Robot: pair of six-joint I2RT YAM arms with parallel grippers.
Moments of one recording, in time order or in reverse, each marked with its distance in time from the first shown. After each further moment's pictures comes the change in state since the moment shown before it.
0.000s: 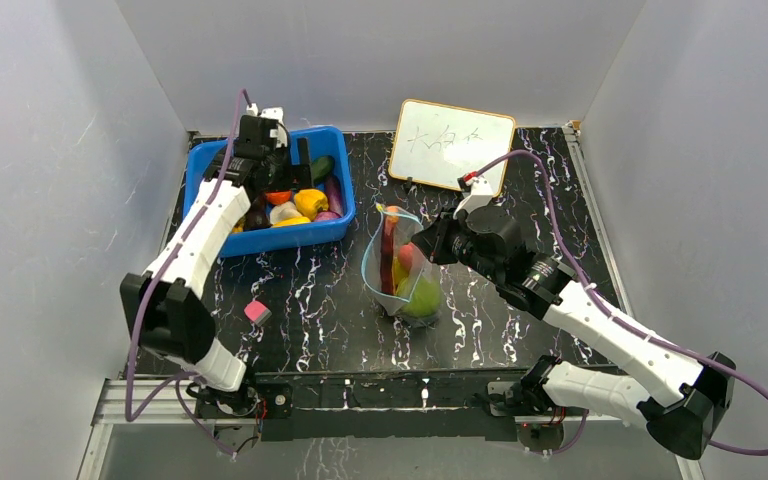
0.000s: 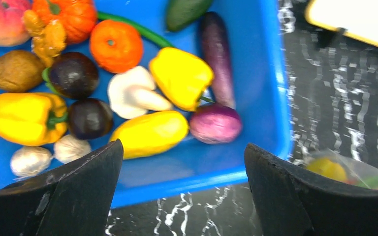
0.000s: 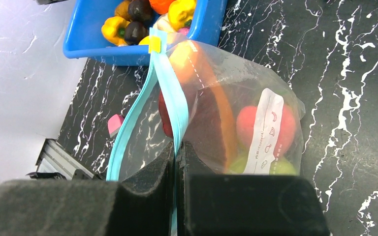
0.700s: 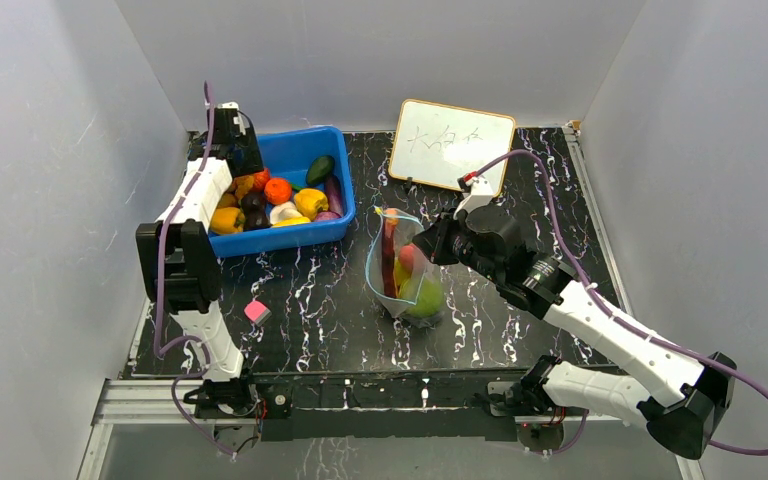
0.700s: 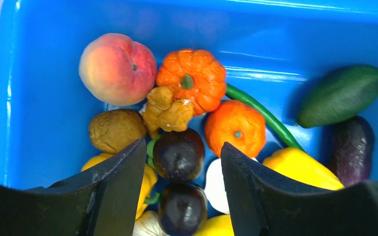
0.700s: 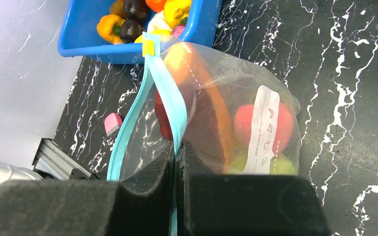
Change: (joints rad) left arm 0.271 0.334 0.102 0.228 -0.082 0.103; right arm 0.000 0.001 0.010 -0.027 0.000 -0.001
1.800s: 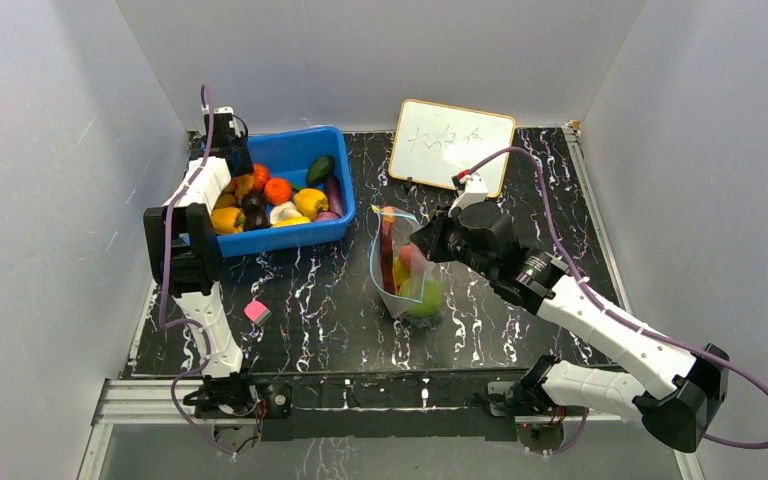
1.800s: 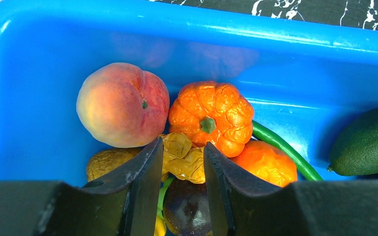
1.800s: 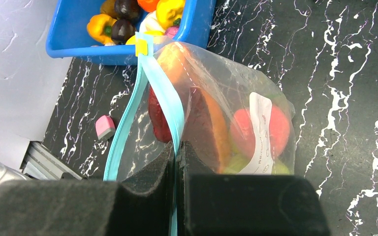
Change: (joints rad) left arm 0.068 0.164 0.051 0.131 0.012 0.018; right arm 0.000 0.044 0.014 0.008 0.023 -0.021
